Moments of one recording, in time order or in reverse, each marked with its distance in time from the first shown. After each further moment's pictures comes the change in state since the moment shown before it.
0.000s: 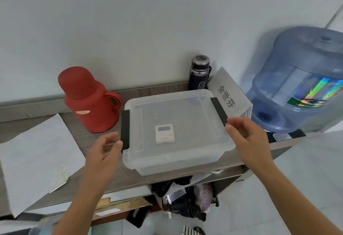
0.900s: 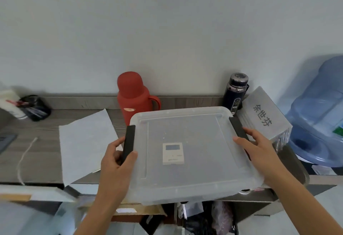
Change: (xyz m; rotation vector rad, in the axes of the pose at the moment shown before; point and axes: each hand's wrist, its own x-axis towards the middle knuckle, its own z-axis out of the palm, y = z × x) left_hand -0.054 0.001 -0.057 -0.173 0.145 -0.074; right_hand -0.012 -0.045 0.037 0.299 -0.288 0.160
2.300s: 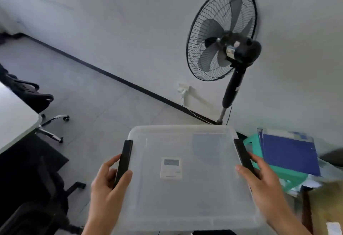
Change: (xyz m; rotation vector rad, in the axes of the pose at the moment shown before) left_hand -0.794 -0.115 -0.038 -0.246 1.989 -0.536; right_hand -0.562 0.149 0.135 -0.572 -1.911 -0.304
